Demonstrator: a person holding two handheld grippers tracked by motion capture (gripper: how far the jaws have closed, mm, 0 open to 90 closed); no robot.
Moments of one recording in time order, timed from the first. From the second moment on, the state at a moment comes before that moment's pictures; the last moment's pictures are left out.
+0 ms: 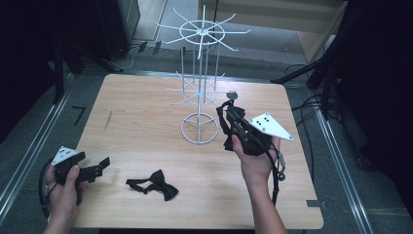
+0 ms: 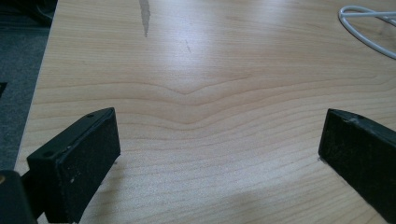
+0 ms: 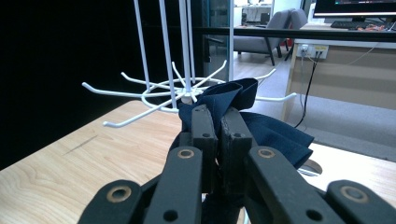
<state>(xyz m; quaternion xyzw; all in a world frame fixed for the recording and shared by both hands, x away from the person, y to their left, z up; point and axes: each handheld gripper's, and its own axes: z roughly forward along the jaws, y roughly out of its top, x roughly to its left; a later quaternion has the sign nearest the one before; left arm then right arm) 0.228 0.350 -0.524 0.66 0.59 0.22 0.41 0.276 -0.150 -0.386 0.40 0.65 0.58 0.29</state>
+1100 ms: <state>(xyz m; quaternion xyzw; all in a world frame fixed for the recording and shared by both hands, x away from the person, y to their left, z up) 0.229 0.350 -0.524 0.66 0.59 0.22 0.41 0.305 -0.150 -0.412 0.44 0.65 0.56 0.27</state>
